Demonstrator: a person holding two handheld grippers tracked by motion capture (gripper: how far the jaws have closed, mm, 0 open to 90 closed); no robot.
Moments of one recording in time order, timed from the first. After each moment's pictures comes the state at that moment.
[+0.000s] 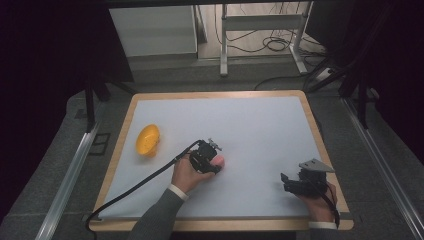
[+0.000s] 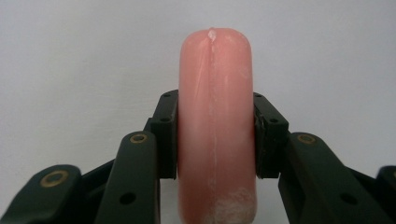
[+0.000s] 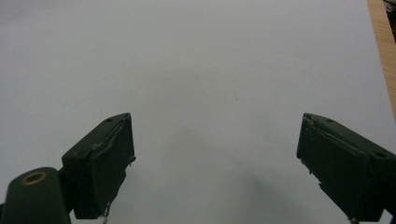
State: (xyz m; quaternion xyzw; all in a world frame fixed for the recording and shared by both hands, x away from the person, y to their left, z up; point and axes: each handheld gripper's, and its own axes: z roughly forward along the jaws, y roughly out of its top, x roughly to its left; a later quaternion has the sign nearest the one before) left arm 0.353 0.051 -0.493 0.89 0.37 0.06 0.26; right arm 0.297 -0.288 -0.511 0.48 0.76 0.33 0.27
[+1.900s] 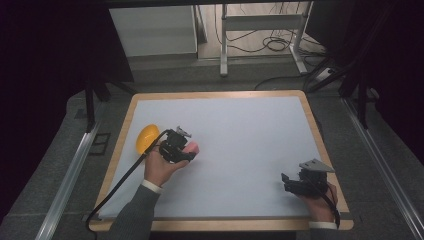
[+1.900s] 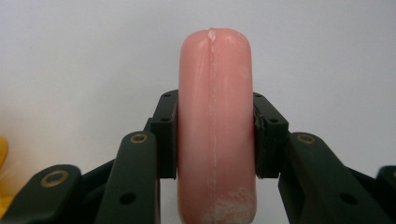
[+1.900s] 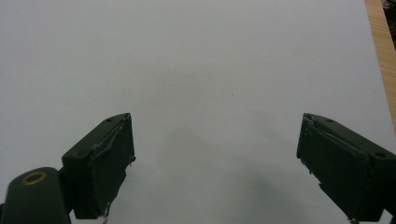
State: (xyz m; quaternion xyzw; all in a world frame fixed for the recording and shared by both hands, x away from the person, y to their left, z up) left arm 0.354 0.131 -0.461 0.85 0.43 0.11 0.27; right arm 0.298 -0.290 -0.512 0.49 0.76 0.32 0.27
